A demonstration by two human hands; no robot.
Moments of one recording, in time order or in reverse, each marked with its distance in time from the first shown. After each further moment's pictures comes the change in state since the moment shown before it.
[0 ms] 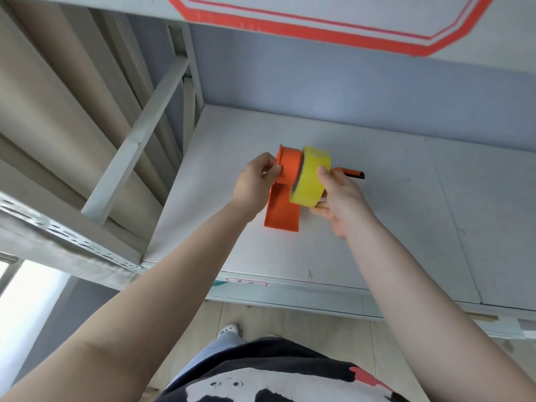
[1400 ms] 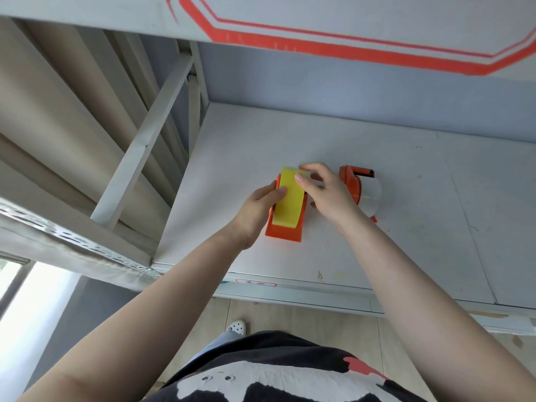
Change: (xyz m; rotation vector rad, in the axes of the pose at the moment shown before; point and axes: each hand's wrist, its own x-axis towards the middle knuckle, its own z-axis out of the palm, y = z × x) left_hand -0.037 -0.014 -0.013 -0.455 -0.292 -0.259; right_hand 0.015 0.009 0.013 -0.531 -0.102 -0.314
